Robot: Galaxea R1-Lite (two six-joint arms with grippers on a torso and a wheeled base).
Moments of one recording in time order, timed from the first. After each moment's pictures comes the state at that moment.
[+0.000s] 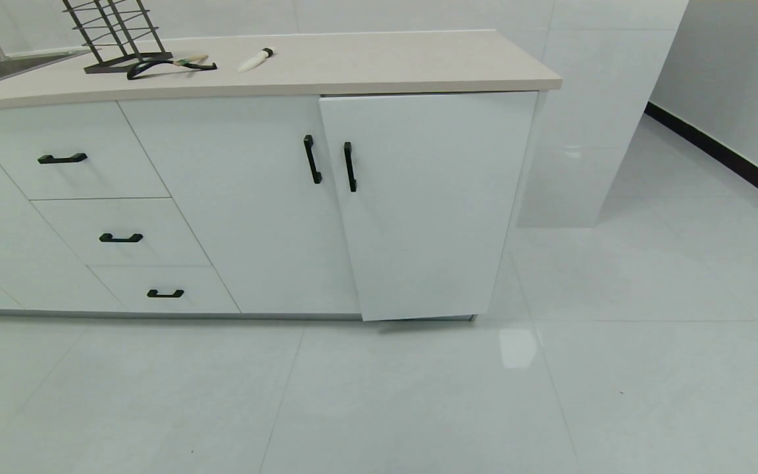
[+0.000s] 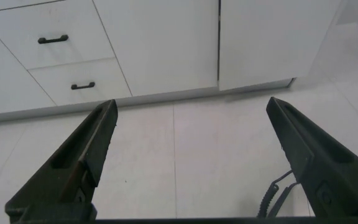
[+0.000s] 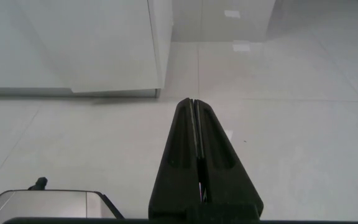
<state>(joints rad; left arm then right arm) 0.00 0.00 0.00 -0.03 -0.05 0.11 0.00 0.00 0.00 0.00 0.02 0.01</state>
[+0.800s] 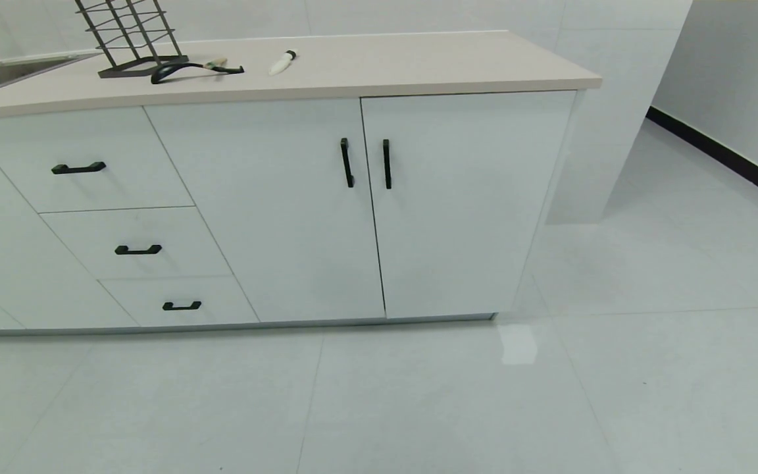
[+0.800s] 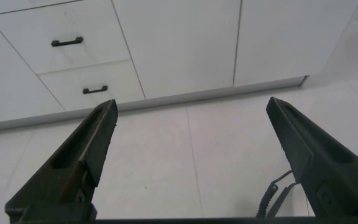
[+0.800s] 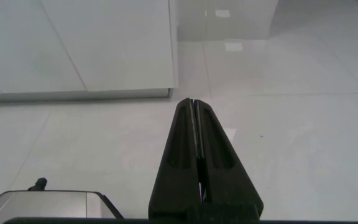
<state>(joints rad) 0.00 0.00 0.00 -0.02 -0.05 0.11 0.00 0.00 0.00 0.00 0.02 0.01</state>
